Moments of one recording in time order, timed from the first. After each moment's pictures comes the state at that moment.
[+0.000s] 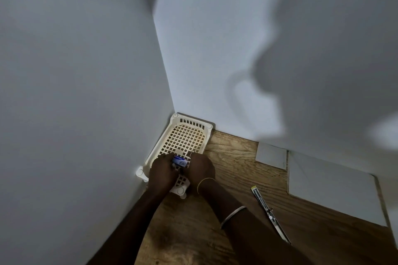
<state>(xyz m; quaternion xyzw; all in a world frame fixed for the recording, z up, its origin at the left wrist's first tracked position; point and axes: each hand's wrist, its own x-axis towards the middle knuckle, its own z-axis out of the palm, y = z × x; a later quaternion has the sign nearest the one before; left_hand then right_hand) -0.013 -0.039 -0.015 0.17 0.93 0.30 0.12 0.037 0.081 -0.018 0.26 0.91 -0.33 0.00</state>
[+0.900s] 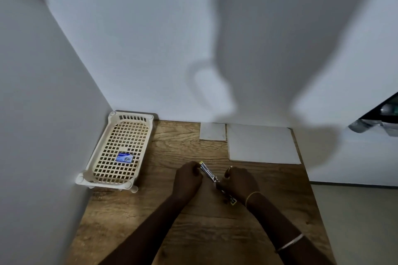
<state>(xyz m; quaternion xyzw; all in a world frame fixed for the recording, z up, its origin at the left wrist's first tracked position) 0.150 0.092 -0.035 0.29 0.85 0.35 0.26 0.285 0.212 -0.028 0.46 0.84 -0.25 0.10</state>
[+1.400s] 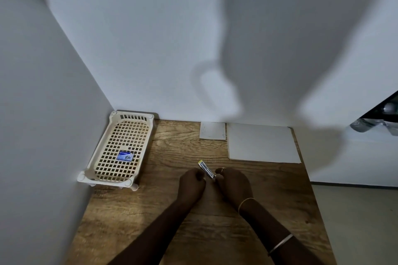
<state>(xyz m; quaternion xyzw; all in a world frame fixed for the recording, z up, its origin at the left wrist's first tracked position) 0.173 0.092 -0.047 0.23 0.86 0.34 0.29 0.287 0.199 -0.049 0.38 0.90 -0.20 0.00</state>
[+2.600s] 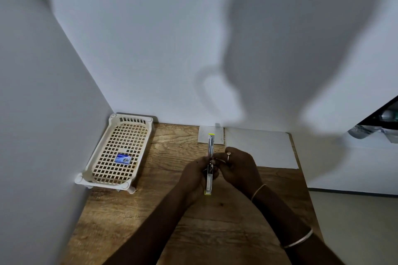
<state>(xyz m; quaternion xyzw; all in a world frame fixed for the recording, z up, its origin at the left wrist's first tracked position) 0.173 0.120 0.009 -0.05 0.43 0.70 0.57 0.284 0.230 0.037 0.20 0.93 -0.19 -0.22</state>
